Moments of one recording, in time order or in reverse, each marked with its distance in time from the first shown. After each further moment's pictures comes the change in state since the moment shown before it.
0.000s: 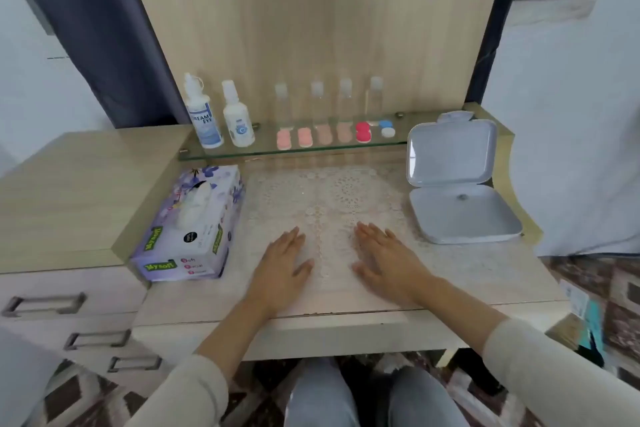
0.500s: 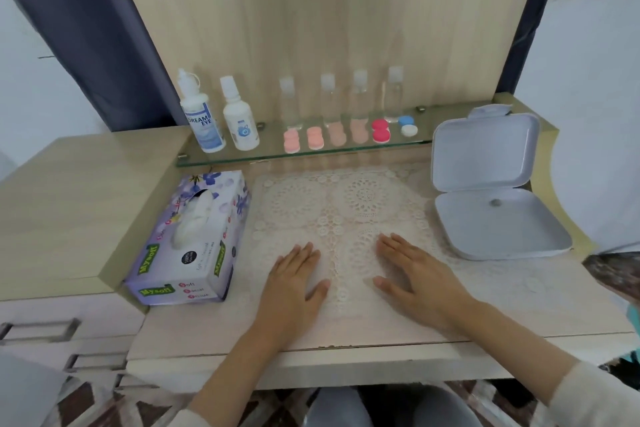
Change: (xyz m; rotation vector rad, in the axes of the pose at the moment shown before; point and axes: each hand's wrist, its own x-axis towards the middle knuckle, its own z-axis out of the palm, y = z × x) left_hand 0.005 -0.006 0.005 0.053 0.062 0.065; right_hand 0.007 0.014 0.003 0.095 0.093 0.002
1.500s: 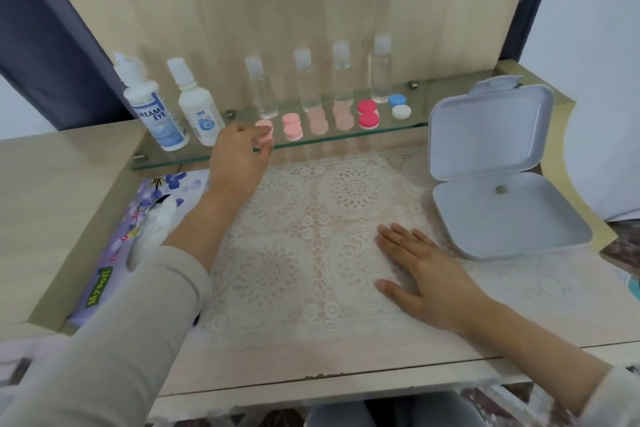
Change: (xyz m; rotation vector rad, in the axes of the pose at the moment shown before) left_hand 0.166 -0.017 -0.089 0.049 0.442 -0.079; right_hand 0.013 0.024 0.005 -0.024 0.050 -0.067
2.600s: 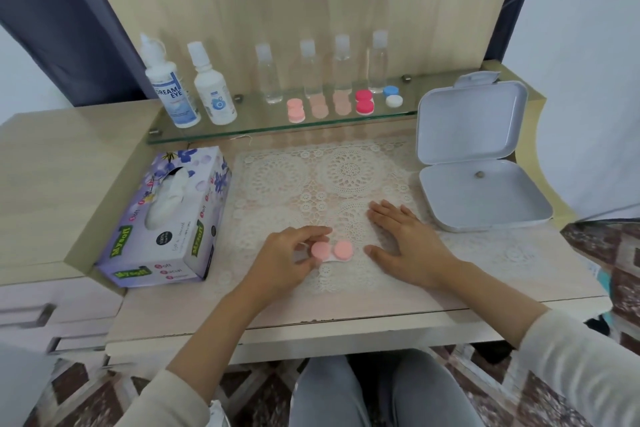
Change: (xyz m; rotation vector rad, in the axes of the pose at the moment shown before) left_hand -0.168 0.023 0.000 -0.518 -0.458 0.123; right_hand 0.000 -0.008 -0.004 0.112 0.006 0.057
